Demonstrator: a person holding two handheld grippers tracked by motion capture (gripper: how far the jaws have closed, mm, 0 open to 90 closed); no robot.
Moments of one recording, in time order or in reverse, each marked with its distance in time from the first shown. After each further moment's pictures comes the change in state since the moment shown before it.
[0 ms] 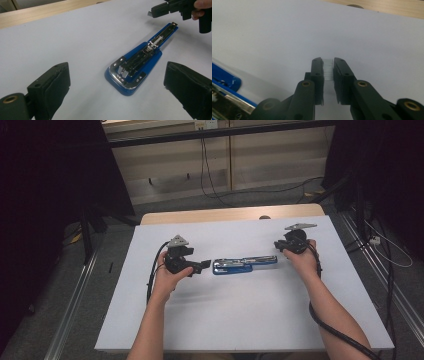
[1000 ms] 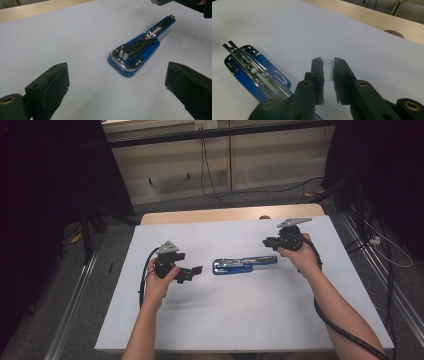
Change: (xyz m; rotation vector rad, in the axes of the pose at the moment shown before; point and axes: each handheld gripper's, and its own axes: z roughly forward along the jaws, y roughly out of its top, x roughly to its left) left arm 0.001 -0.016 -0.027 0.010 0.020 0.004; right arm 0.025 0.024 -0.014 -0.030 0.204 -0.158
